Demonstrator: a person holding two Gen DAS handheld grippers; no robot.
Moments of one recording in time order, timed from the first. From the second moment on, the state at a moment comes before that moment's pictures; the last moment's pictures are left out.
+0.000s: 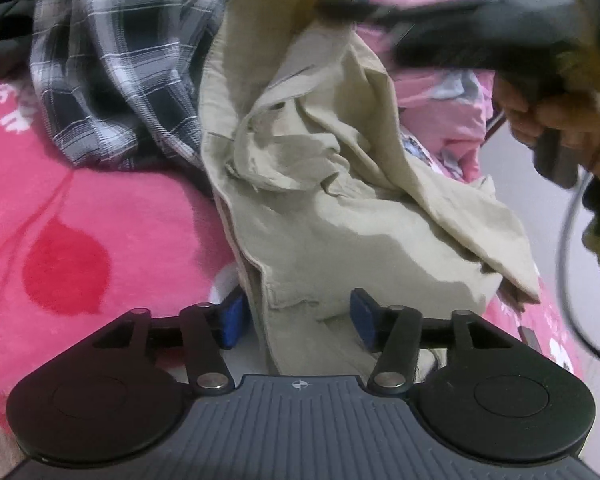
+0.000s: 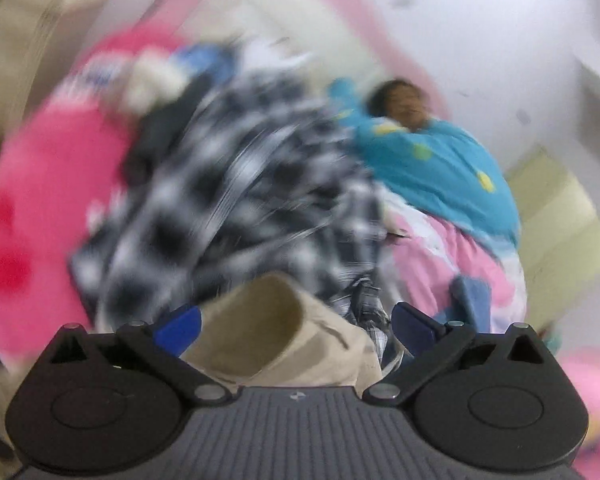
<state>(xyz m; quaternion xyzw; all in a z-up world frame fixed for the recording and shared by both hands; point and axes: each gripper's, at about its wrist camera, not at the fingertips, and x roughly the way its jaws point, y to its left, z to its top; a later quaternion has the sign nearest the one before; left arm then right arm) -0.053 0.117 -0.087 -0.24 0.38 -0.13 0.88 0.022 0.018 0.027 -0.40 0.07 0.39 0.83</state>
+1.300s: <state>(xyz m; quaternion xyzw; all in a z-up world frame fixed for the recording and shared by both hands) -0.032 0.063 -0.080 -0.07 0.39 -0.08 0.92 0.109 -0.173 -0.106 -0.06 0.30 0.02 0.95</state>
